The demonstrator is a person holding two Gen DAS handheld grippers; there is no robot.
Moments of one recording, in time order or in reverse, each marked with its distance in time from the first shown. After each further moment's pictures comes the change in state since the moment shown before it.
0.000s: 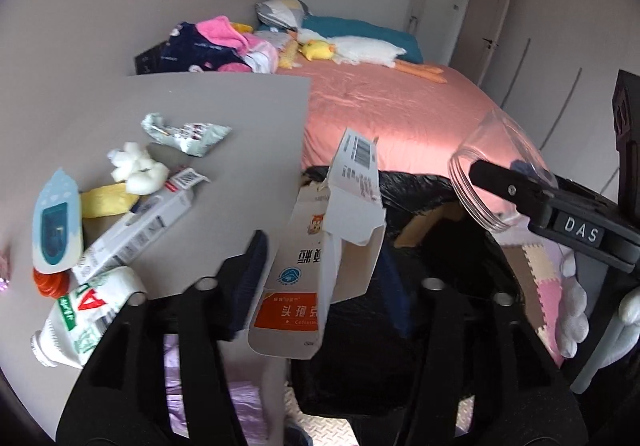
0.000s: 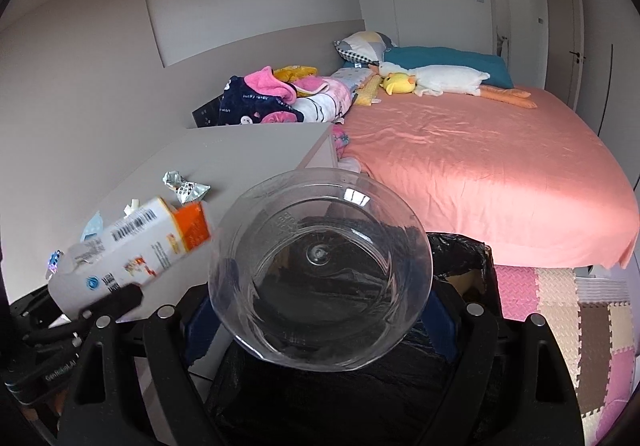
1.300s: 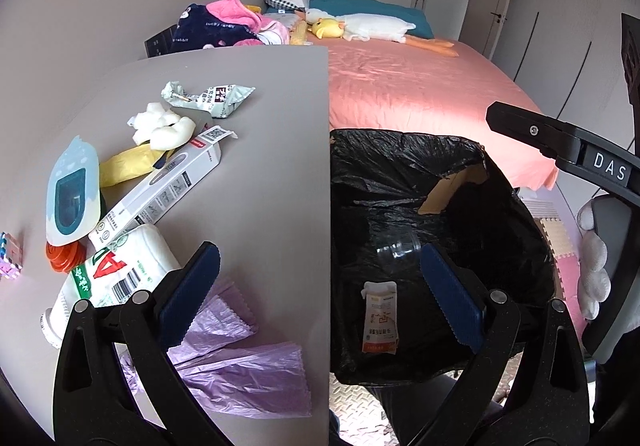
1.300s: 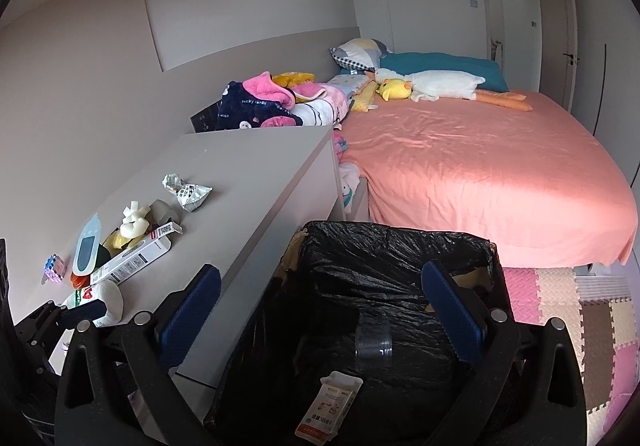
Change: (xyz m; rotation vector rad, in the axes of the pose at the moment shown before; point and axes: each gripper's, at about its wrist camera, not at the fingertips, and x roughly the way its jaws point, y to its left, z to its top) left arm -0.003 0.023 -0.031 0.031 0.047 0.096; right arm 0.012 0.024 -0.012 -0.022 -0.003 0.014
